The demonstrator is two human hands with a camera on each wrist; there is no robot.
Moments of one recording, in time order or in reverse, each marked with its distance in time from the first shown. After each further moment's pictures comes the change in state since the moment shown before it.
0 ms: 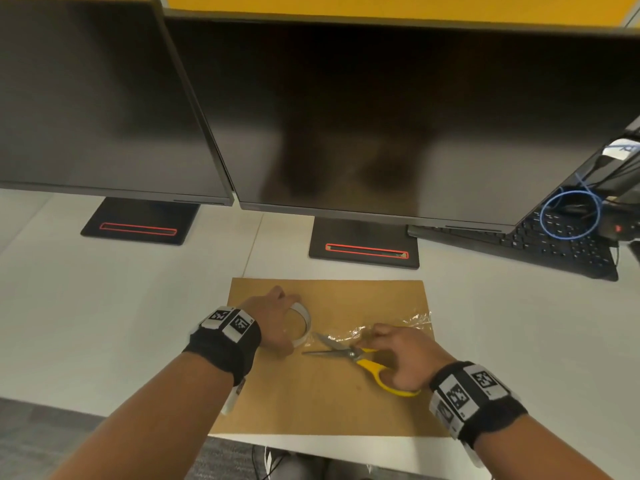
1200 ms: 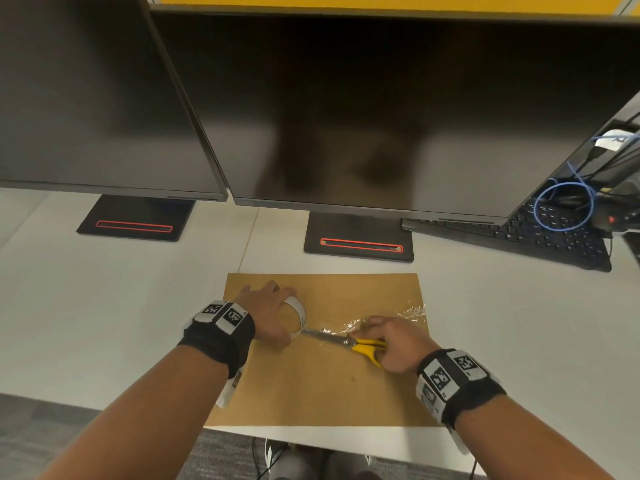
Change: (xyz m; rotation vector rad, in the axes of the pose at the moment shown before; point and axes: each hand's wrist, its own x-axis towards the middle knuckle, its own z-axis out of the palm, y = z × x) left_hand -0.001 0.003 -0.001 0.014 0.026 -0.015; right_hand 0.010 0.004 0.007 0.065 0.039 0.055
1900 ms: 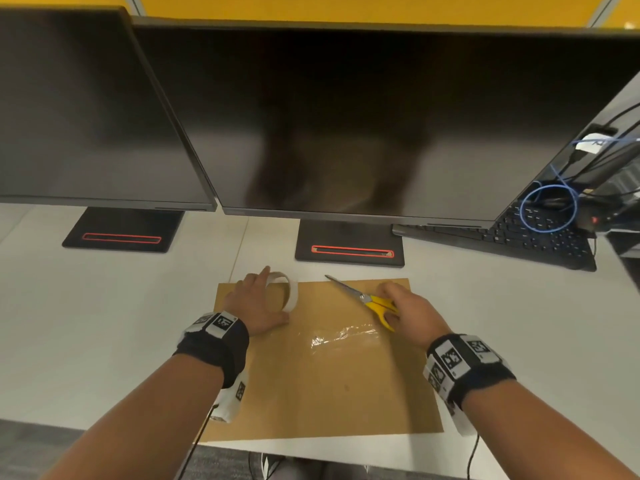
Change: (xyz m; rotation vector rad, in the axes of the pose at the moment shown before) left_hand 0.023 -0.007 0.006 -0.250 0.330 -0.140; right_hand 0.004 0.023 -0.040 0.074 0.269 0.198
